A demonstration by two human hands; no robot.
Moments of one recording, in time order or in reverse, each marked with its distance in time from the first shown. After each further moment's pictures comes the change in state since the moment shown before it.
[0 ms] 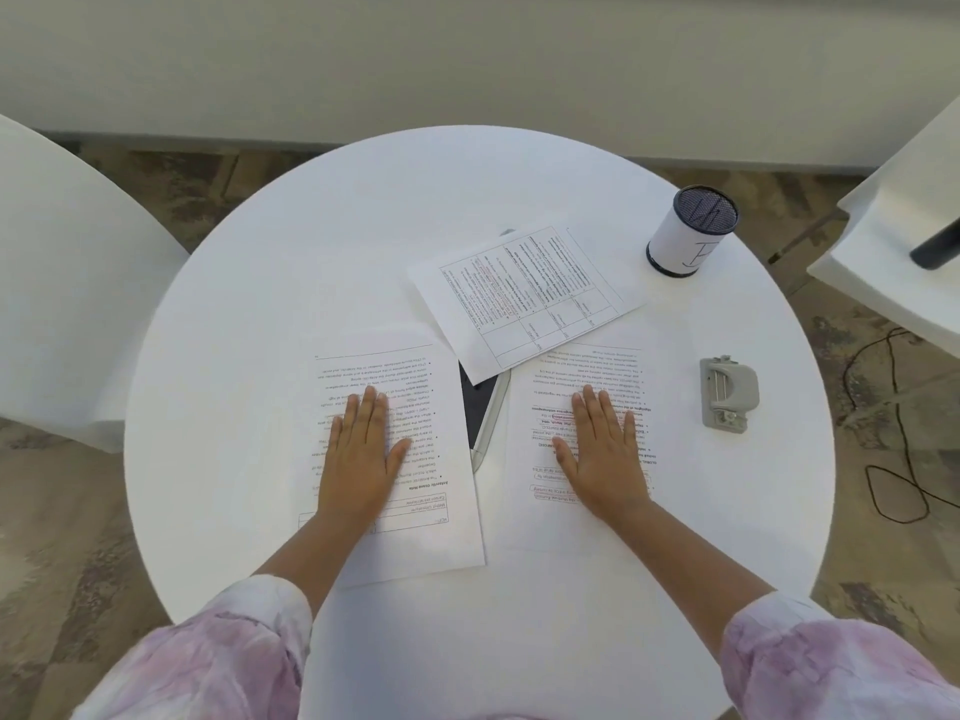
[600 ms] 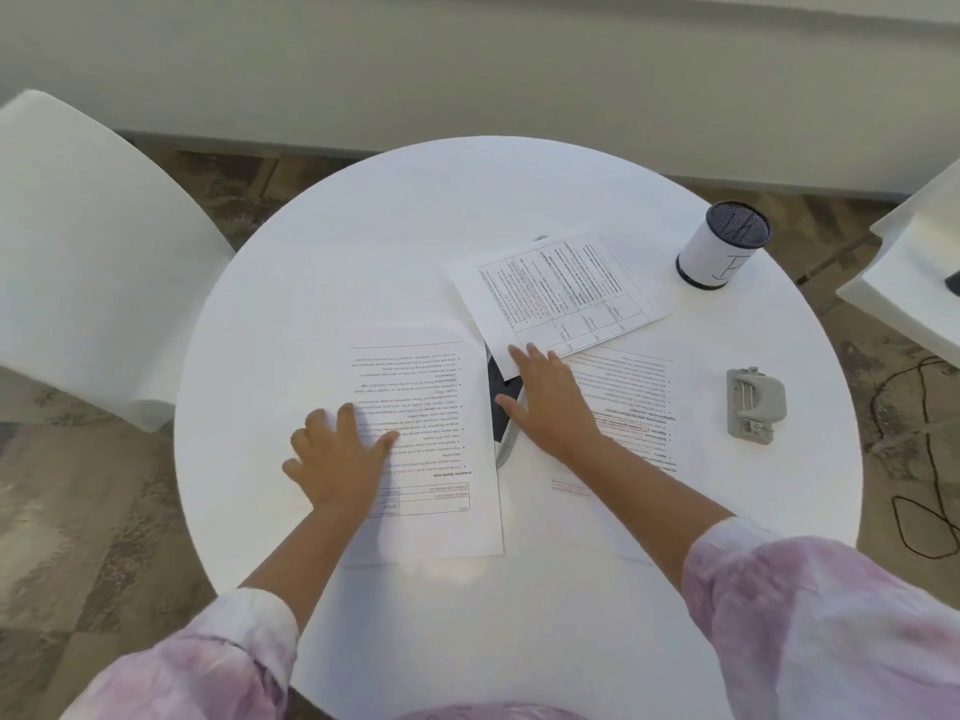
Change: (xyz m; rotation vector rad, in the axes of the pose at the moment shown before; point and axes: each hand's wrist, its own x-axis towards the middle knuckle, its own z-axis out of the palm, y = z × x) left_hand -0.019 -0.009 -0.039 0.128 0.116 -0.528; right_hand 0.056 -0.092 -0.038 0.124 -0.059 -0.193
